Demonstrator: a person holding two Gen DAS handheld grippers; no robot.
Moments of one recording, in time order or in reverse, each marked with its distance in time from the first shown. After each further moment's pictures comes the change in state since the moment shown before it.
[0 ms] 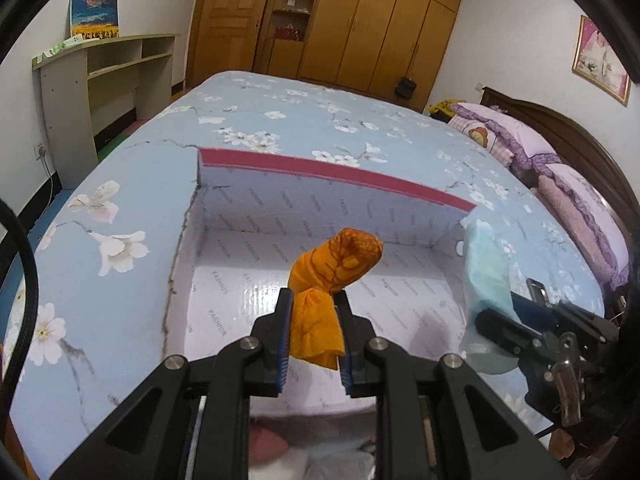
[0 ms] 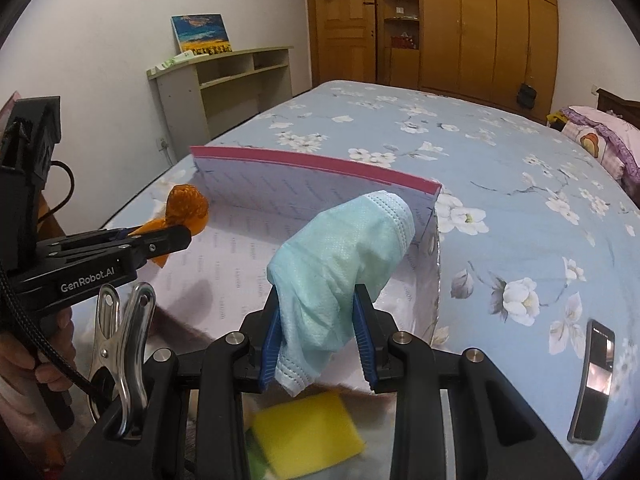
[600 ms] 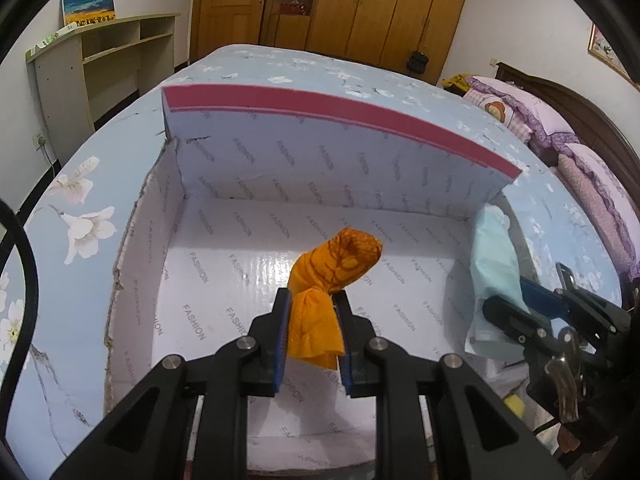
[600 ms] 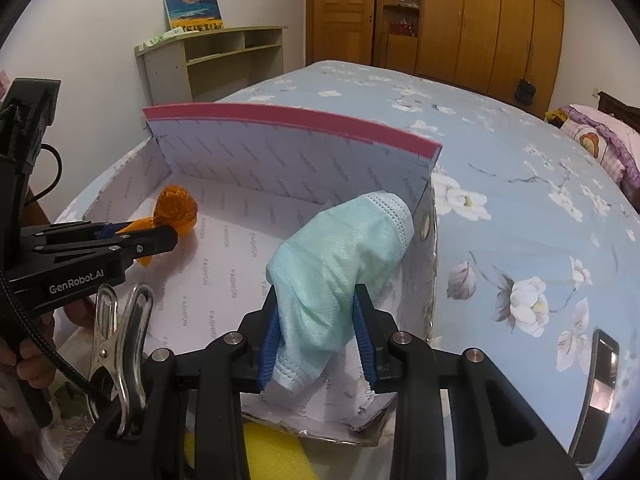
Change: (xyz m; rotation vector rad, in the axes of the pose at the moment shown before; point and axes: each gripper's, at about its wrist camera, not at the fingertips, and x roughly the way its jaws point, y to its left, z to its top) left arm 0.055 -0.006 -0.006 0.015 0.088 0.055; right arm 0.050 -0.022 -0.006 -0.035 0.063 -0.043
